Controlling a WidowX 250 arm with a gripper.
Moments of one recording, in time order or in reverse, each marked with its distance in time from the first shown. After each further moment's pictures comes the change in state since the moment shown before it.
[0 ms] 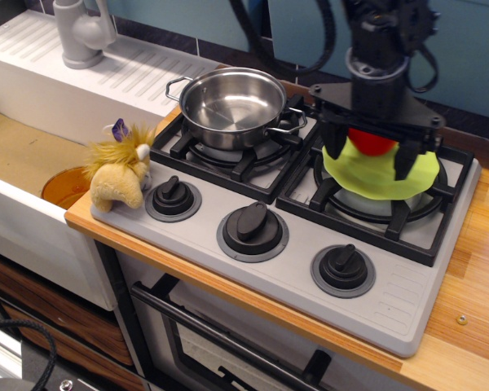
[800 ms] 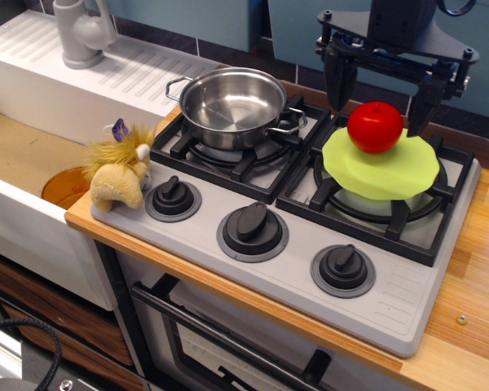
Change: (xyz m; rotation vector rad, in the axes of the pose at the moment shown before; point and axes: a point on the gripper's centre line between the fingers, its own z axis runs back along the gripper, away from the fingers) arm -0.002 -0.004 0.065 0.039 0.119 -0.024
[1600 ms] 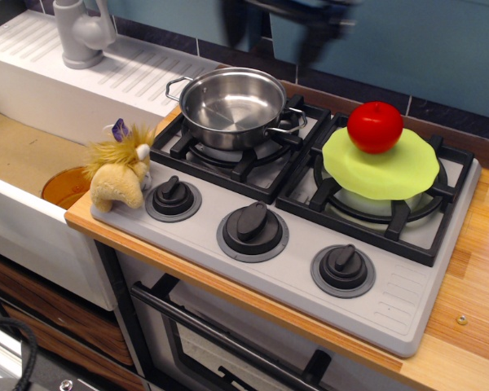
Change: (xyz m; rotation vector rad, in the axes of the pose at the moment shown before) arm -0.003 0.101 0.022 0.153 -0.021 0.049
